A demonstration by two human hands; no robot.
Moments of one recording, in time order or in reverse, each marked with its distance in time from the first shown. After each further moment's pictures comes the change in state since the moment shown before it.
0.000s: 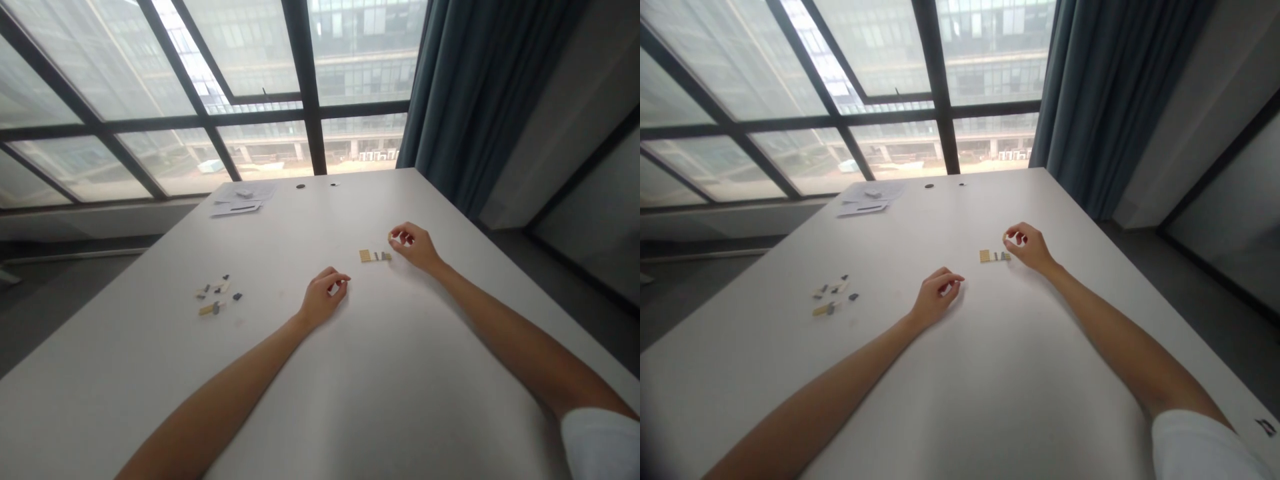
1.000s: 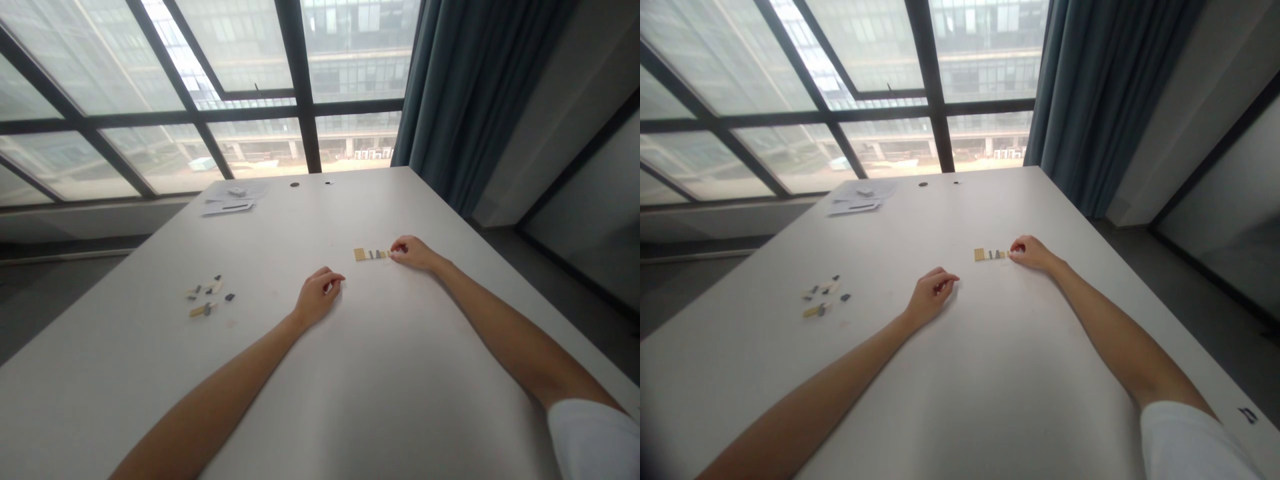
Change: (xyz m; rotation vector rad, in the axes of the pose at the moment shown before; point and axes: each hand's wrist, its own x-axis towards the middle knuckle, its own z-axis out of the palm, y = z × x) left_hand 0.001 -0.002 0.000 0.014 -0.041 -0.030; right_hand -0.009 0.068 -0.010 -0.235 -0.418 0.133
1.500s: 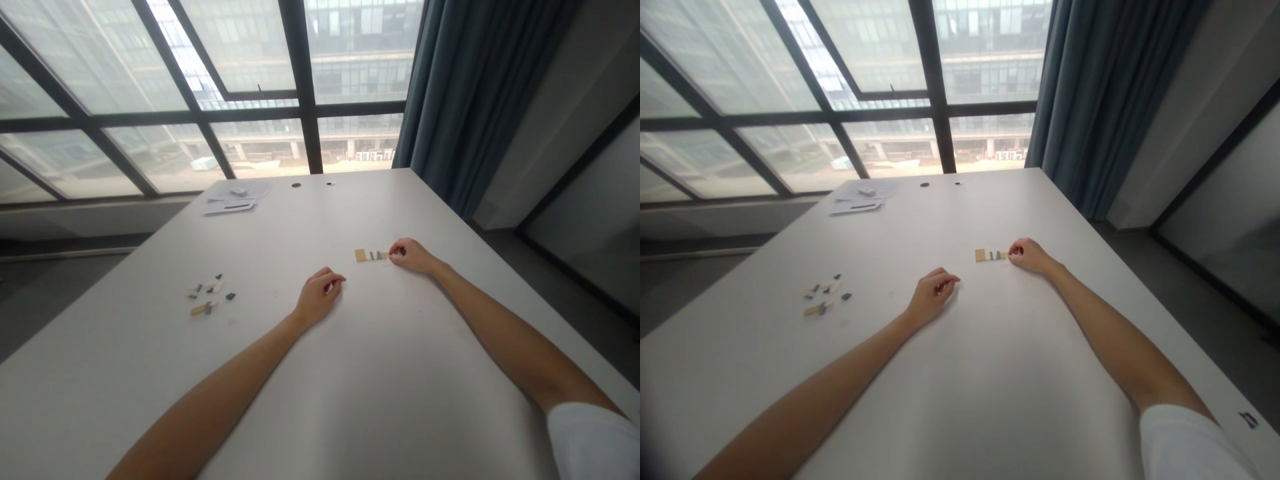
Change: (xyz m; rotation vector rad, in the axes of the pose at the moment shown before) left_hand 0.001 0.003 0.000 -0.001 0.000 -0.010; right_hand 0.001 -0.002 0.006 -0.027 0.014 -0.015
